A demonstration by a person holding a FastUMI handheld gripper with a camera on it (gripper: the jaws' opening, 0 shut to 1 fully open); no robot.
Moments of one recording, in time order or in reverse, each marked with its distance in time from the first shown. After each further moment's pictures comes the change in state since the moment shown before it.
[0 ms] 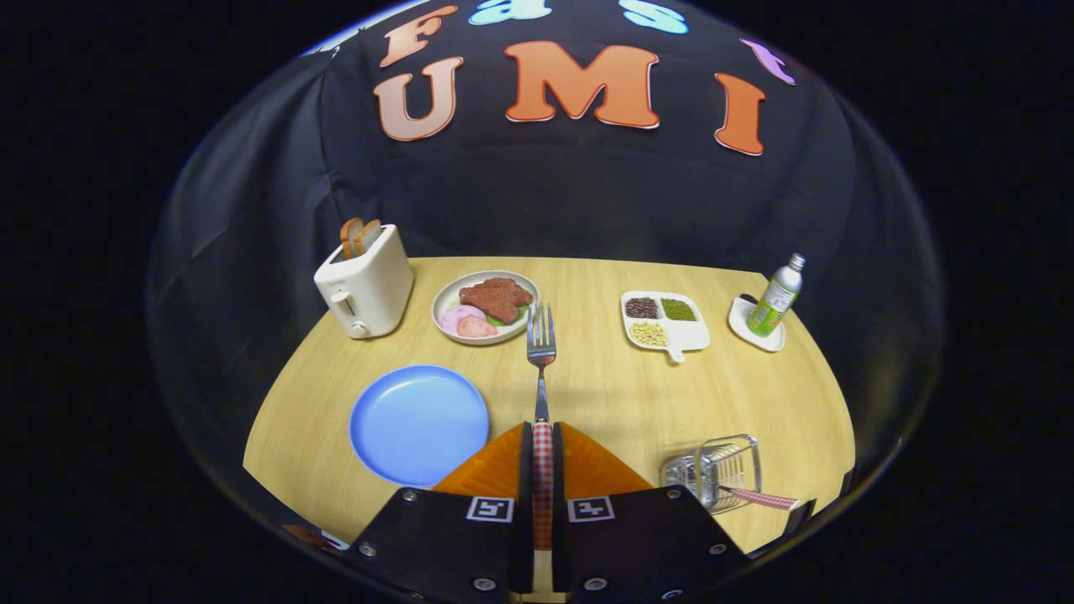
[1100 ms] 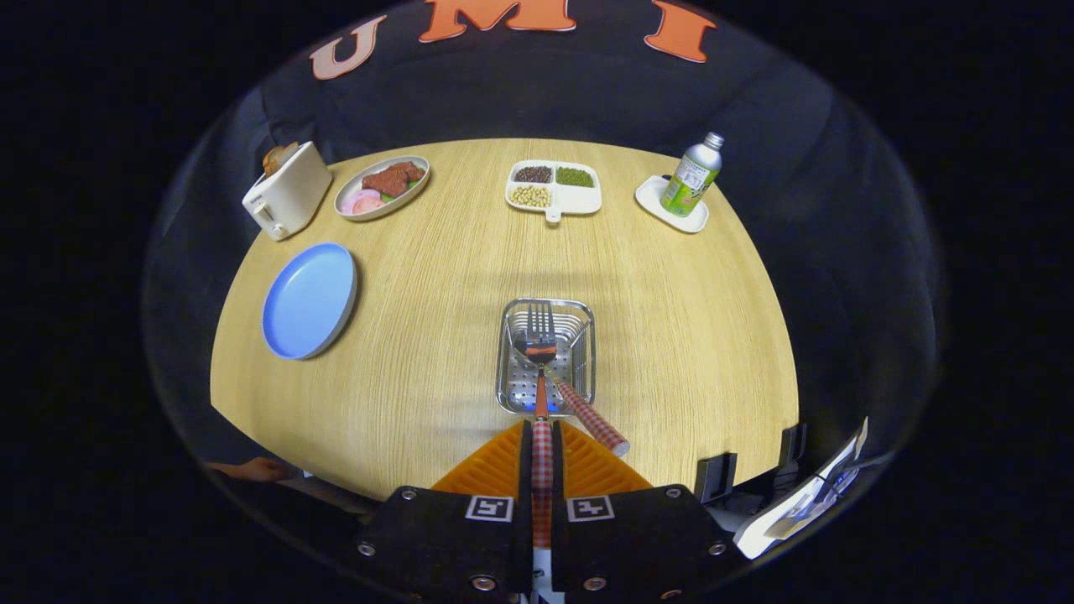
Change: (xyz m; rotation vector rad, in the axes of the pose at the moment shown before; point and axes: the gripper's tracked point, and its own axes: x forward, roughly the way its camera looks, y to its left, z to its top) arm -0.046 -0.143 -0.105 -0.027 0.462 -0.081
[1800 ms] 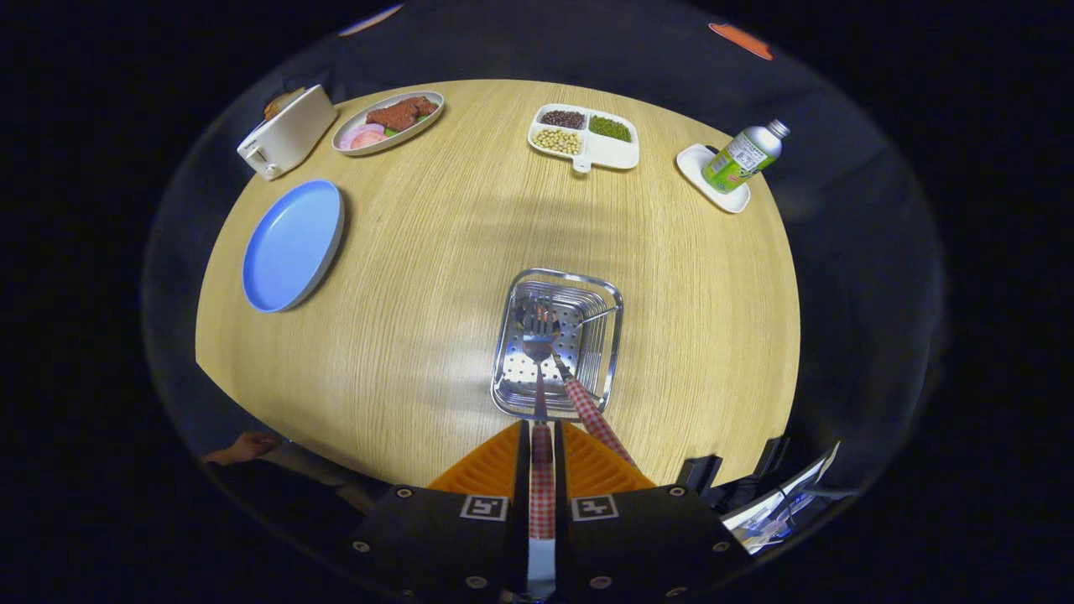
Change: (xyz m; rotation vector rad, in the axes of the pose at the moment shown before) arm 0.021 0.001 0.006 -0.124 0.199 -0.002
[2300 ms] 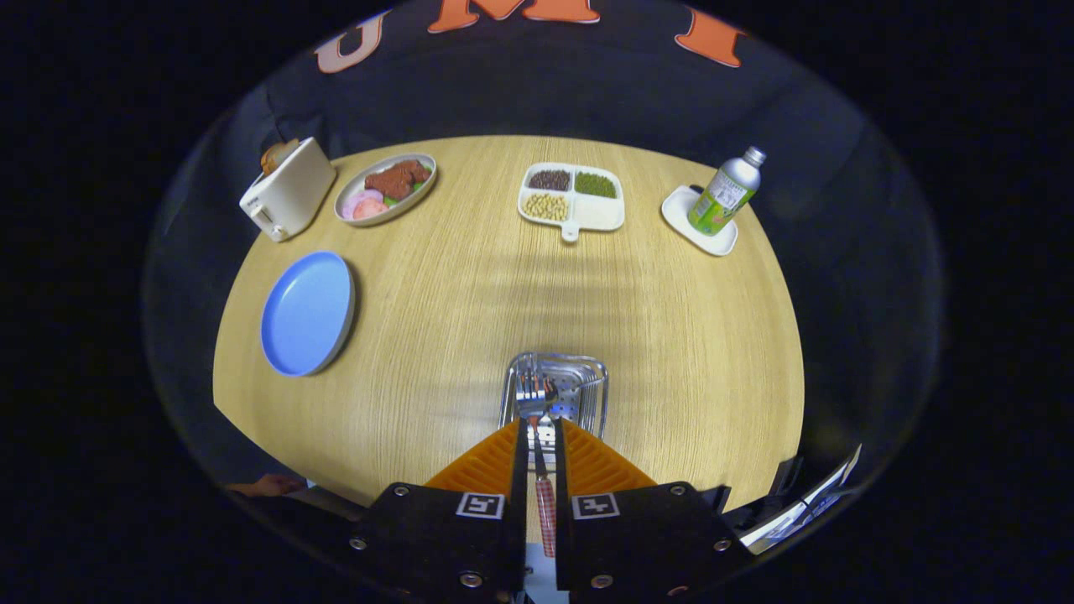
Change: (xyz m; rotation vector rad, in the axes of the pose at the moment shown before) arm -0.024 -0.009 0.060 0.098 -0.289 0.024
